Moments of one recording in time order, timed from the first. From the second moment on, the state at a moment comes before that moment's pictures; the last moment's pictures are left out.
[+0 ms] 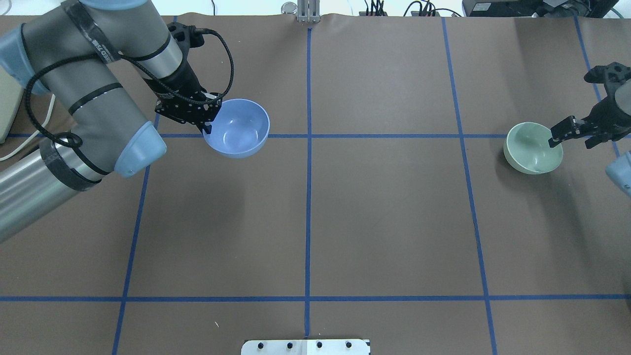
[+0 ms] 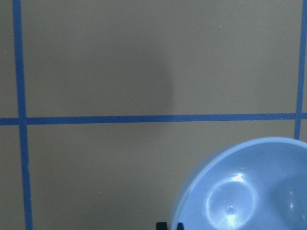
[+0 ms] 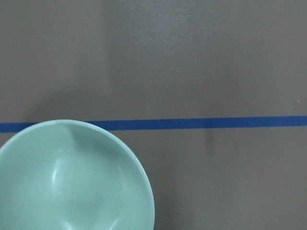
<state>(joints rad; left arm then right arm) -0.85 -2.24 -1.64 -1.49 -2.29 -0.94 1.16 -1.44 1.47 -1.24 2.30 0.57</state>
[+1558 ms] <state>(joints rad) -0.72 -2.24 -1.64 -1.57 -2.22 -1.06 1.13 -1.38 1.43 -1.23 2.31 0.63</state>
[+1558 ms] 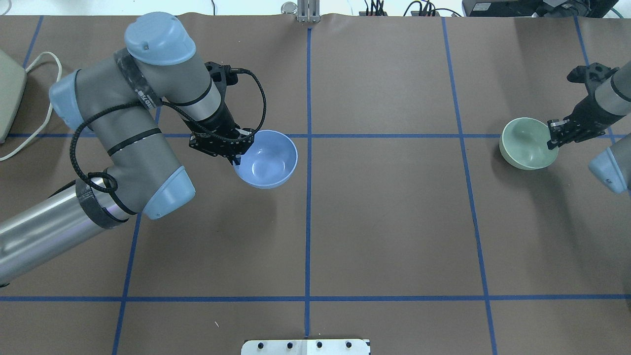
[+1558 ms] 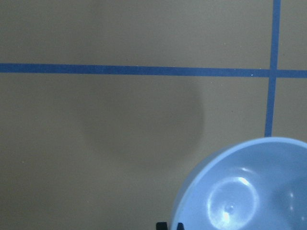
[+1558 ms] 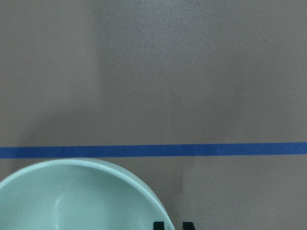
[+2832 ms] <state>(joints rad) -0.60 -2.37 -1.39 -1.81 -2.09 -1.22 1.12 -1.16 1.68 -1.60 2.41 0.86</state>
